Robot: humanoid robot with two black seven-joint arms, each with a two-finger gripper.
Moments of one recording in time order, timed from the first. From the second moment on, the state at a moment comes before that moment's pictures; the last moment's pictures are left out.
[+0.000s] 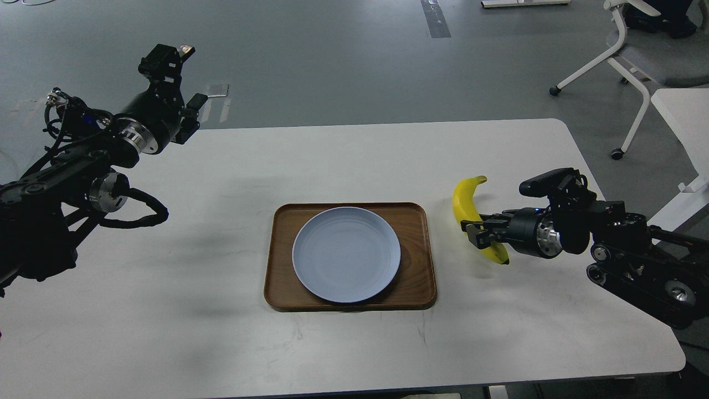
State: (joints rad) left arm -0.94 0.46 -0.38 -0.77 0.23 -0.09 -0.37; right arm 0.73 -0.62 0.41 1.31 -1.79 0.30 0.09
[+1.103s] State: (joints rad) left arm -0.91 0.49 -0.38 -0.77 0.23 -0.09 -0.38; right arm 0.95 -0.38 0.09 1.28 -1.80 0.31 0.20
